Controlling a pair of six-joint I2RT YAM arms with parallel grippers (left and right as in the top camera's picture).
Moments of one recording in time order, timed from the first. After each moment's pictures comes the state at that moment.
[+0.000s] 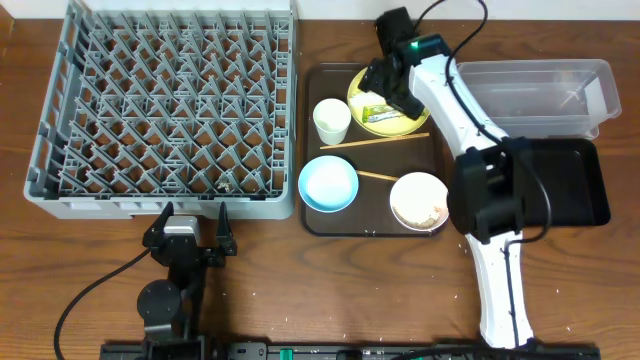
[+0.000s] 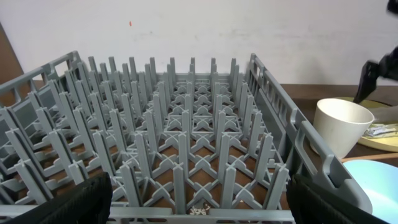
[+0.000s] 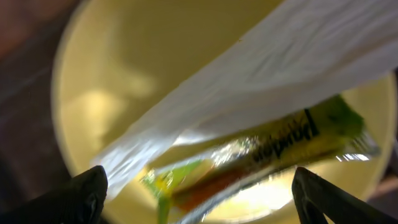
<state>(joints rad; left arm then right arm) 0.09 0.01 0.02 -0.11 0.12 -0.01 0.33 2.46 2.20 -1.01 0.06 0.87</state>
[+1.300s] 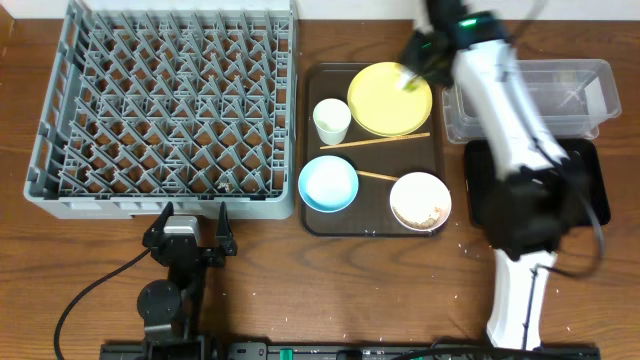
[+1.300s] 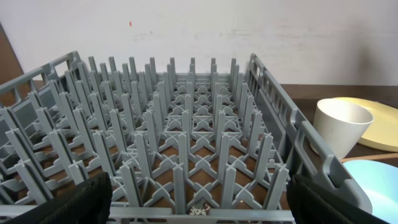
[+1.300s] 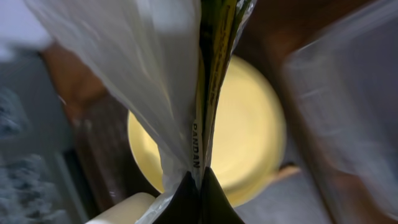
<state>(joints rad) 0.09 0.01 0.02 -0.11 0.12 -0.01 0.19 2.20 2.21 -1.09 0.00 0.76</state>
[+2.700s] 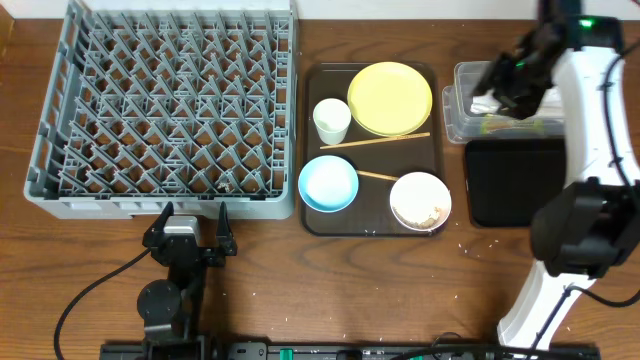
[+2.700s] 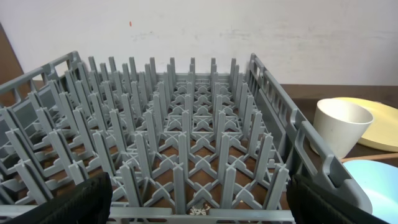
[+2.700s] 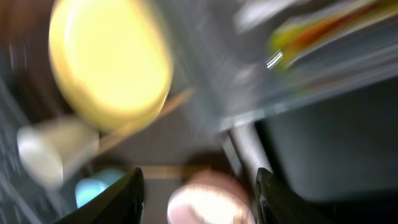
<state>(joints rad) 0.09 0.01 0.02 -0.11 0.12 -0.01 -0.03 2.08 2.06 -1.37 -0.26 0.44</state>
